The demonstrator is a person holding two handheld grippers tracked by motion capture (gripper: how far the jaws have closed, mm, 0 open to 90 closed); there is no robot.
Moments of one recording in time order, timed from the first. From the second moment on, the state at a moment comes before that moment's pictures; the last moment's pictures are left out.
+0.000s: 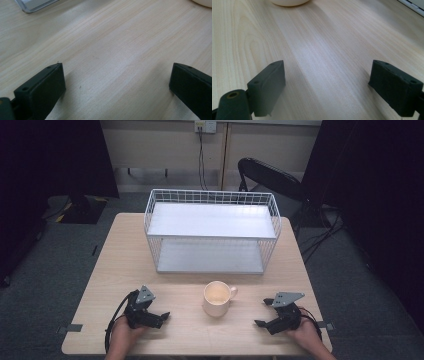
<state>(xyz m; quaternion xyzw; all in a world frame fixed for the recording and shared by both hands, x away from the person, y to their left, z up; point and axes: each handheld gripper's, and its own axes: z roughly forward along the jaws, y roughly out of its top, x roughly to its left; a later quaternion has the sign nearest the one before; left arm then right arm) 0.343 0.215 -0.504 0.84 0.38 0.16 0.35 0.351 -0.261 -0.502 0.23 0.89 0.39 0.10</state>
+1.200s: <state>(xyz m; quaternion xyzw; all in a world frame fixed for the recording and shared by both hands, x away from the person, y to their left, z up) 0.343 0.215 -0.504 0.84 0.38 0.16 0.35 0.366 -0.224 -0.450 0.27 0.88 0.38 0.08</state>
